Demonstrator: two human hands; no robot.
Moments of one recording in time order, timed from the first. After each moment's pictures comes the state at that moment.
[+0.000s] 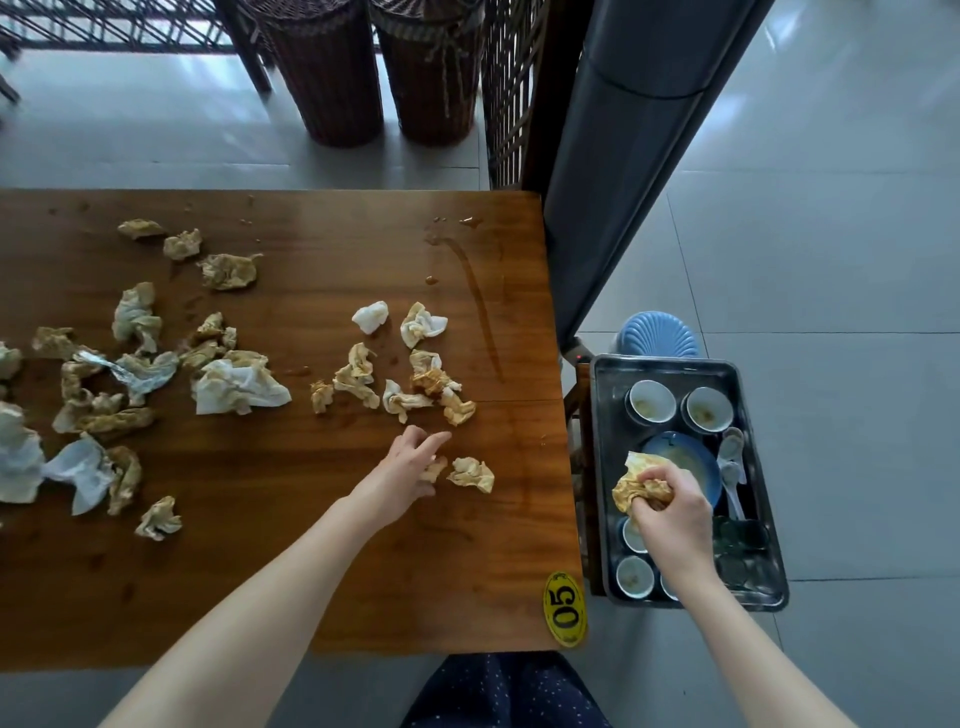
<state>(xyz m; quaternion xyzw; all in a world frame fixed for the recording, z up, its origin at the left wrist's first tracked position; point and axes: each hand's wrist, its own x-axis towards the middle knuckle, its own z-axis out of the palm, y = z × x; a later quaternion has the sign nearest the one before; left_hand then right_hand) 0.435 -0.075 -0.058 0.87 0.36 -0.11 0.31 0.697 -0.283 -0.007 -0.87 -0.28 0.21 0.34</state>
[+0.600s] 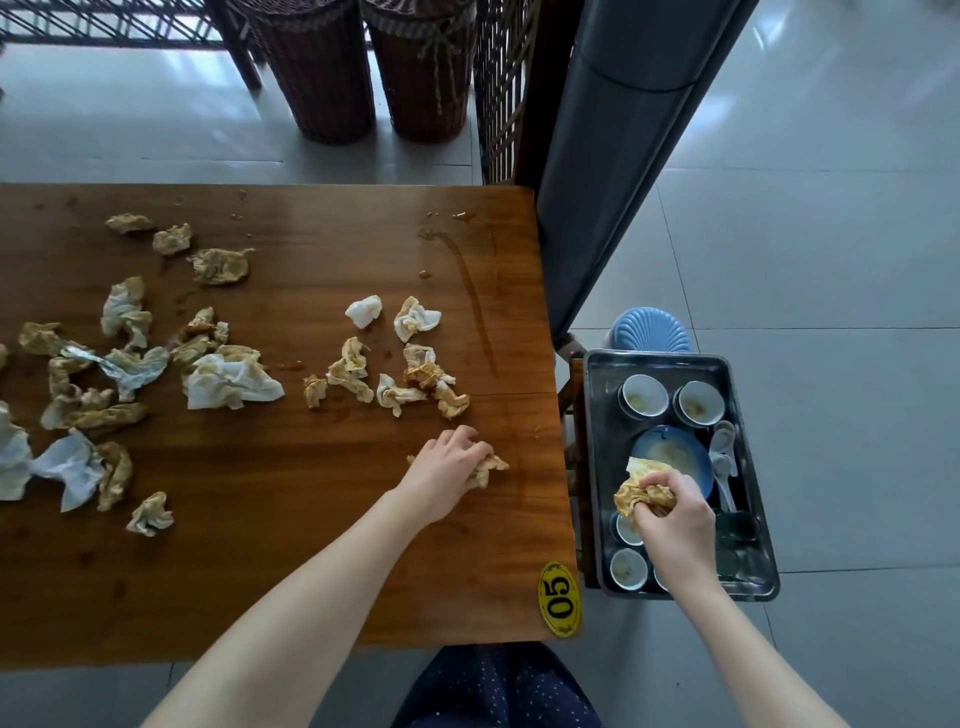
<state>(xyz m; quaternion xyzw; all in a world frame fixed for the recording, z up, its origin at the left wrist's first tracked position) 0.484 -0.104 -0.053 0.93 0.28 -0.10 0.20 0.693 -0.301 -0.006 -0.88 -0.27 0.19 0.33</state>
